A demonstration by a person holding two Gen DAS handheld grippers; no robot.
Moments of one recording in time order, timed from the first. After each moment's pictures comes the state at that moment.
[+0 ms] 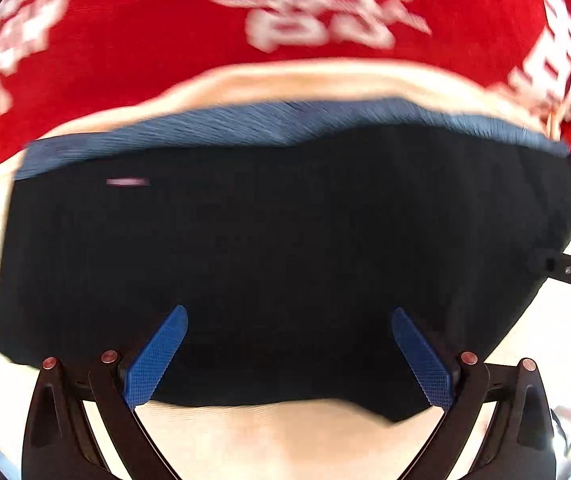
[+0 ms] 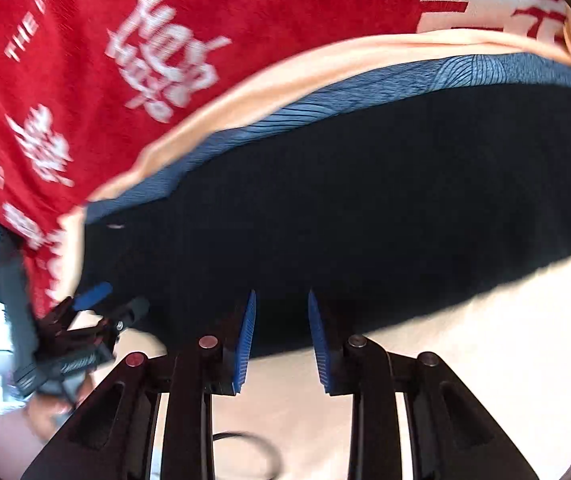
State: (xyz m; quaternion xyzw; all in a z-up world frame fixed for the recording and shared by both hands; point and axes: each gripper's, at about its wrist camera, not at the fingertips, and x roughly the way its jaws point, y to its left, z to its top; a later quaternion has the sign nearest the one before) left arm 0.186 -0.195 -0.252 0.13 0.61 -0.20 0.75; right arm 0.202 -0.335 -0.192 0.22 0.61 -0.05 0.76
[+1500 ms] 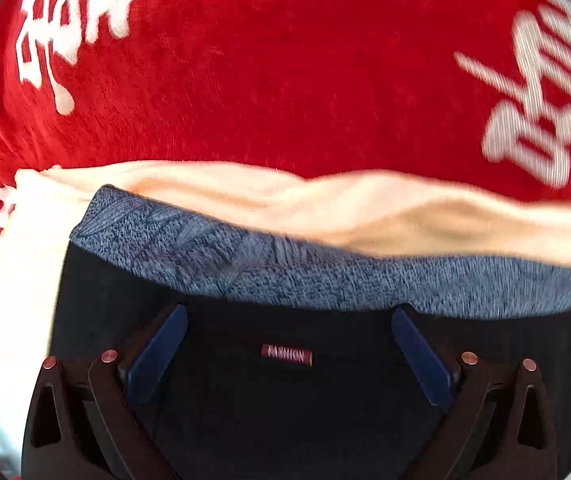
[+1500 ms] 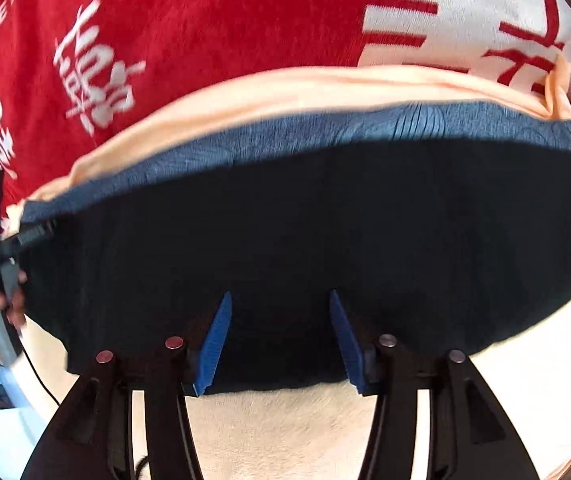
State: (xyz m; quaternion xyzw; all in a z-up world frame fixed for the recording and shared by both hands) left arm 0.485 -0.028 -0.272 0.10 0.59 -0.03 0.80; right arm 0.195 -0.390 -0.176 0.13 0.59 -0.09 0.79
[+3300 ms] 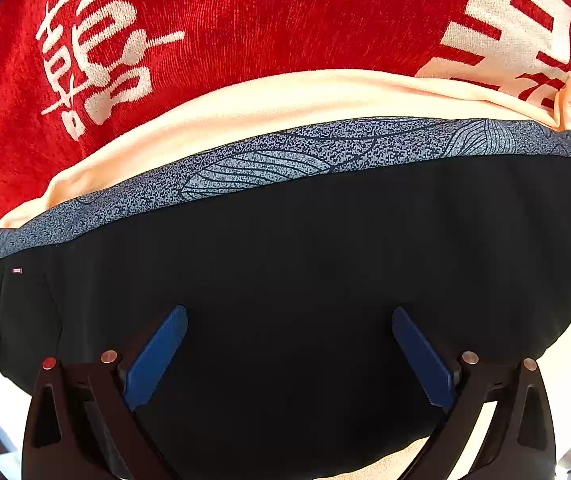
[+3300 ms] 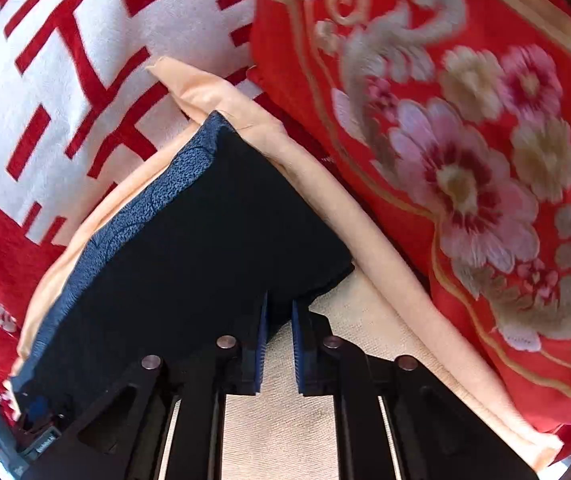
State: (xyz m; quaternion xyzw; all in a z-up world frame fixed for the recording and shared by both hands) left arm 0.358 -0.226 -0.276 0.18 0.60 -0.15 0.76; right arm 0.071 -0.668 -0.150 0.32 0.48 -0.30 0.76
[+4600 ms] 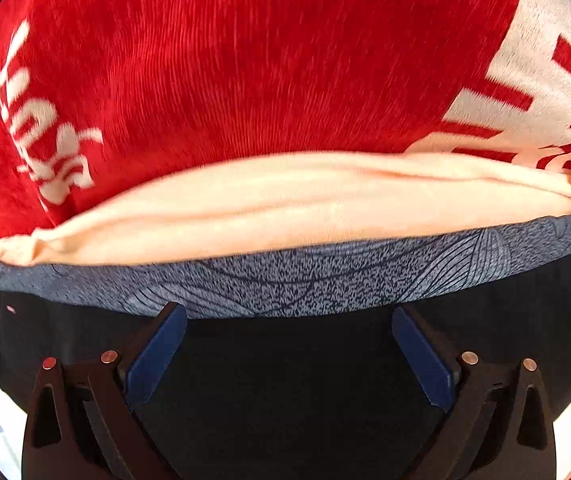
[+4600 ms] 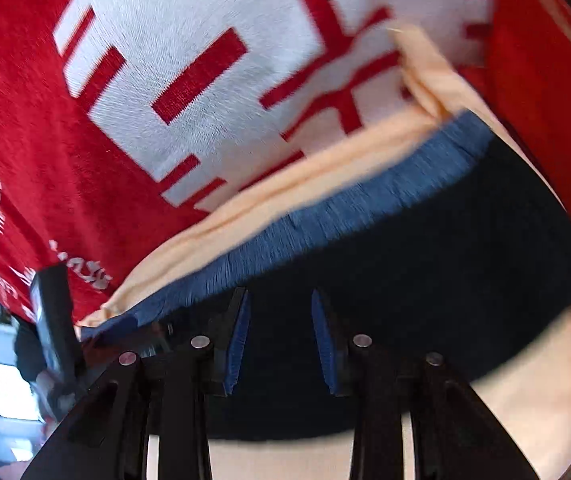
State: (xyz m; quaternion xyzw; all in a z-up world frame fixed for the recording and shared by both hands) left arm 0.383 -0.326 -0.268 0.15 0.60 -0.12 0.78; right arm 0.186 -0.609 -0.154 0.31 0.49 -0.09 0.81
